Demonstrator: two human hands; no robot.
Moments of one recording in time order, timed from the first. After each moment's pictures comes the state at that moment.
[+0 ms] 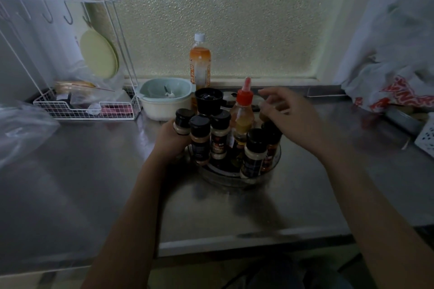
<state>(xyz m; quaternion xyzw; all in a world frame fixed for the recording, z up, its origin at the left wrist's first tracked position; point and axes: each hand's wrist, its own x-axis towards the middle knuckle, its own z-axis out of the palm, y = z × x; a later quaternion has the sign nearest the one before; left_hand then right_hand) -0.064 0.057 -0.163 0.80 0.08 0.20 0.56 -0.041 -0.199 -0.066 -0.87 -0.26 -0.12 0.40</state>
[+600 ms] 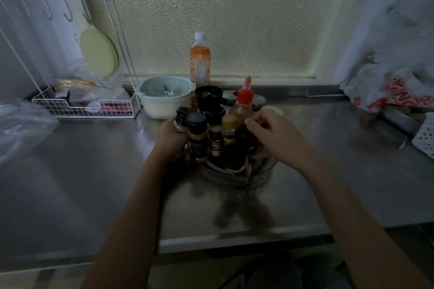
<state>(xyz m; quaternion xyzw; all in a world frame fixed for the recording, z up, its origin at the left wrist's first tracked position) -0.063 0.053 -0.163 0.80 0.07 0.22 0.55 -0.069 -0.178 -0.087 -0.87 -0.20 0.02 0.45</state>
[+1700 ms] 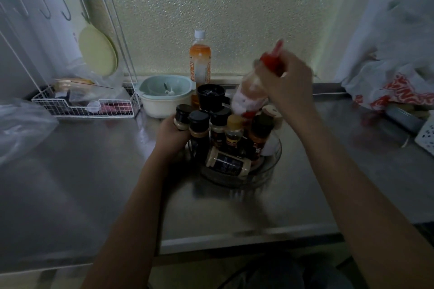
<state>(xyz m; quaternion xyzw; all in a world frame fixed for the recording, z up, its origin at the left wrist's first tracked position) -0.059 0.055 -0.166 0.80 0.07 0.25 0.54 -0.029 -0.159 -0.040 -0.82 -0.19 -0.27 0.48</state>
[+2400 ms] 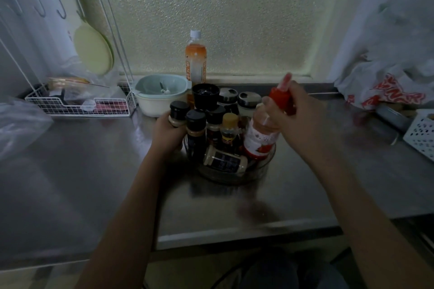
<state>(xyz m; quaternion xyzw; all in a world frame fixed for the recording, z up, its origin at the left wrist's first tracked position) -0.069 0.044 -0.156 0.77 0.08 0.28 0.57 -0.078 -0.202 -0.065 -0.86 -0.22 -0.24 0.38</state>
